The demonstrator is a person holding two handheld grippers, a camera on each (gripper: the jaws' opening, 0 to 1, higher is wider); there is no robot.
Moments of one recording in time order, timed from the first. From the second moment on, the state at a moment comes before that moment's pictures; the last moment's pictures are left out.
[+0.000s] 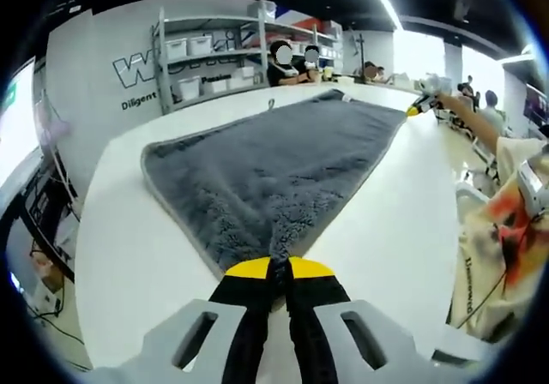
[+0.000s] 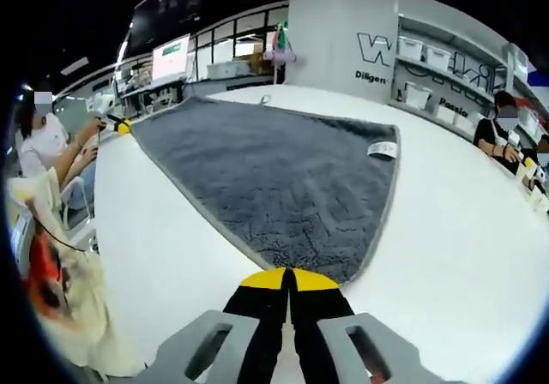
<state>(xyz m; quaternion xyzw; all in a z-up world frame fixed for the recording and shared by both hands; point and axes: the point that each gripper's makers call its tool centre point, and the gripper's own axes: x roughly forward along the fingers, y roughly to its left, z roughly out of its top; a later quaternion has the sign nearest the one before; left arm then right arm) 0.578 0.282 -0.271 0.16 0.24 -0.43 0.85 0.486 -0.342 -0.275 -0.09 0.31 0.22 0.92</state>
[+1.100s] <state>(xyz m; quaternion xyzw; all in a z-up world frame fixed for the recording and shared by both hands) 0.574 0.293 -0.228 0.04 0.16 -0.37 0.91 0.475 -0.354 -0.249 0.00 0.25 0.16 0.95</state>
